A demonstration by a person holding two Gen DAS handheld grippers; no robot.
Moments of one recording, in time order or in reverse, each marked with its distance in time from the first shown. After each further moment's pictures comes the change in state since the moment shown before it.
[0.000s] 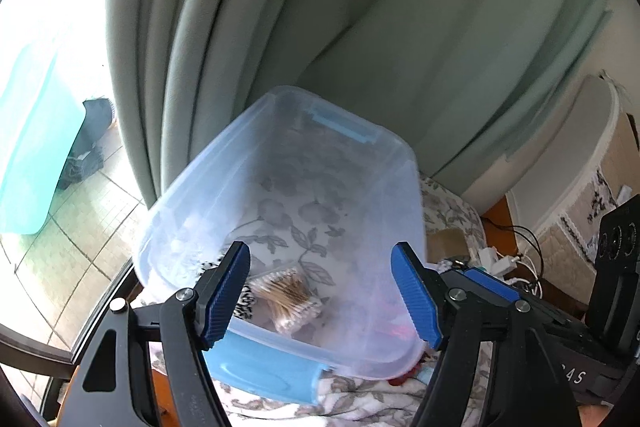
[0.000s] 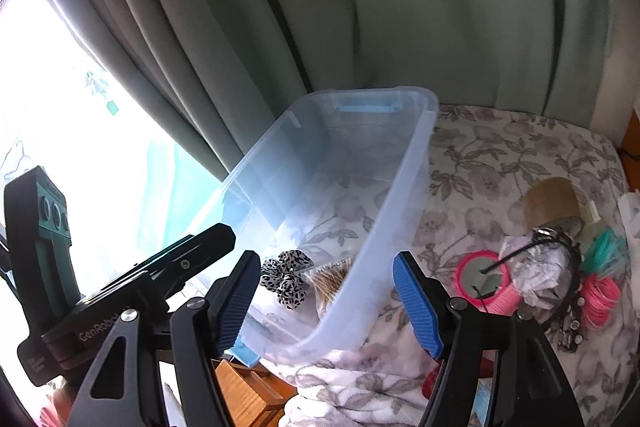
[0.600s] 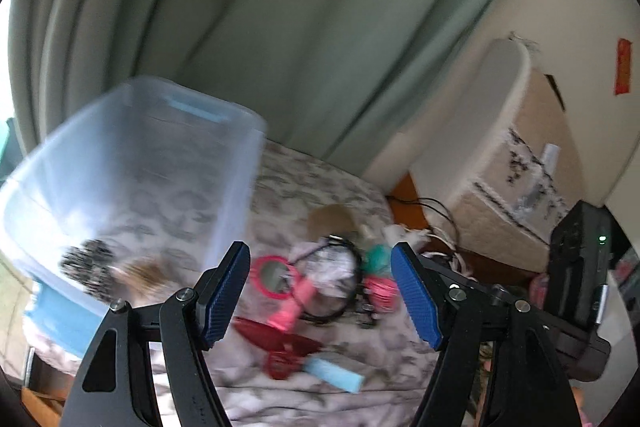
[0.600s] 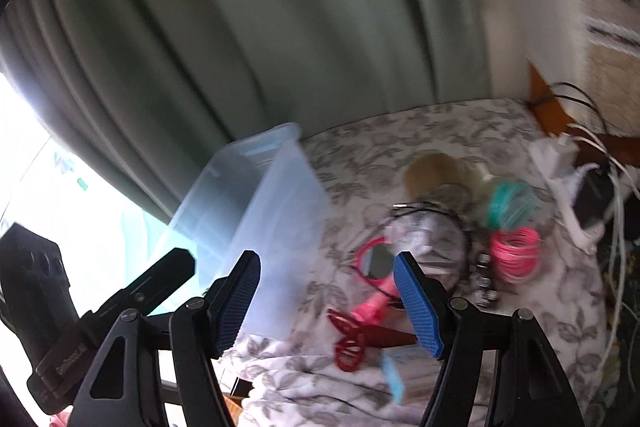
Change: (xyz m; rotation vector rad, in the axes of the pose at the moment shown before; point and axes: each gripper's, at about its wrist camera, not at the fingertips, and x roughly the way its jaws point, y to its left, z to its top) left arm 0.009 -0.100 -0.047 0.118 0.005 -0.301; right arm -0.087 -0.108 -0.035 0.249 -0.143 -0.115
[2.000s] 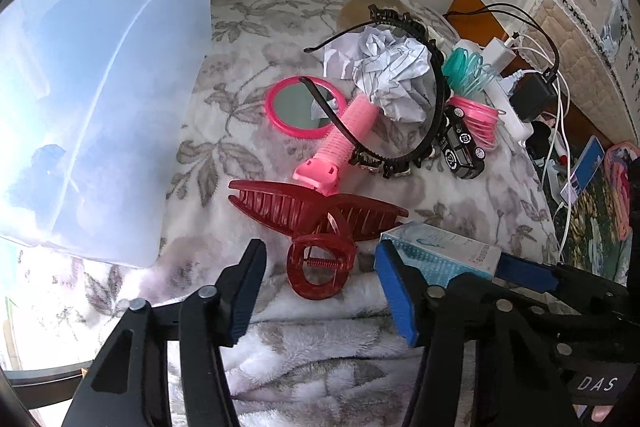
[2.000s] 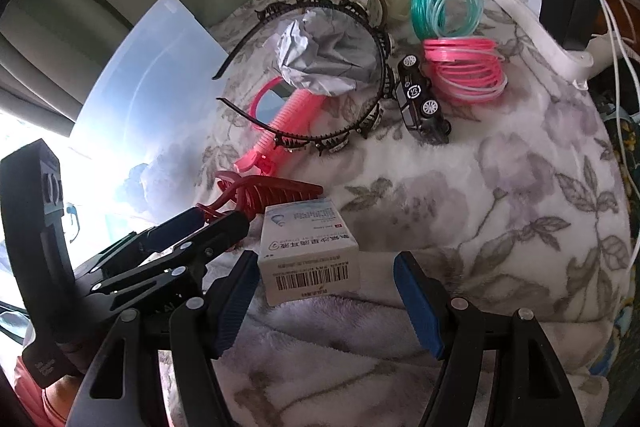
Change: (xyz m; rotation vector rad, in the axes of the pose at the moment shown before) left arm 0.043 -0.025 -0.074 0.165 0.480 0.234; right arm 0.061 -0.079 -0.098 0.090 0.375 -0.107
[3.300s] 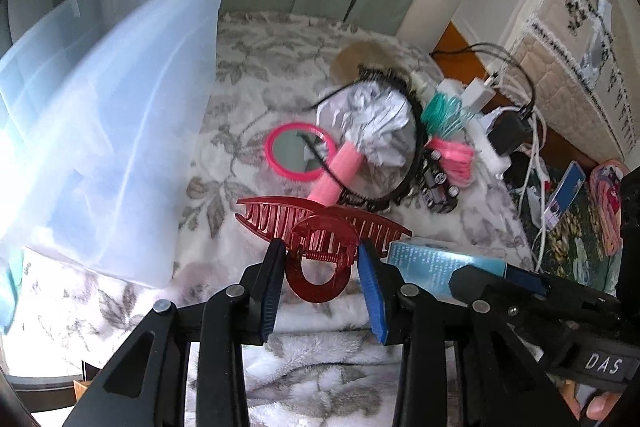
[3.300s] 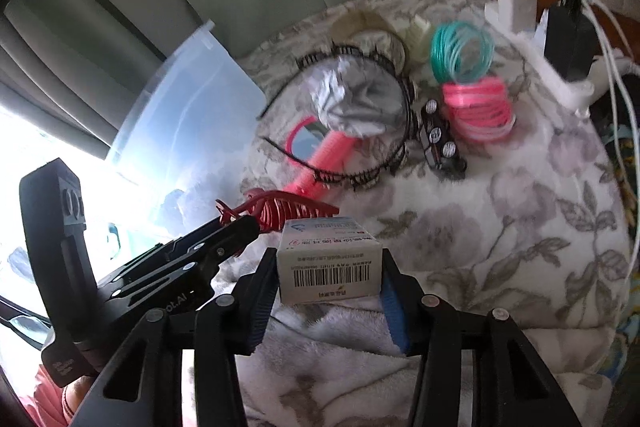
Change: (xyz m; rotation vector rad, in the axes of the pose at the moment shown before) left arm -0.085 0.013 -0.005 0.000 -0.137 -0.048; right arm -0.034 0.015 0.007 -0.008 -0.136 0.075
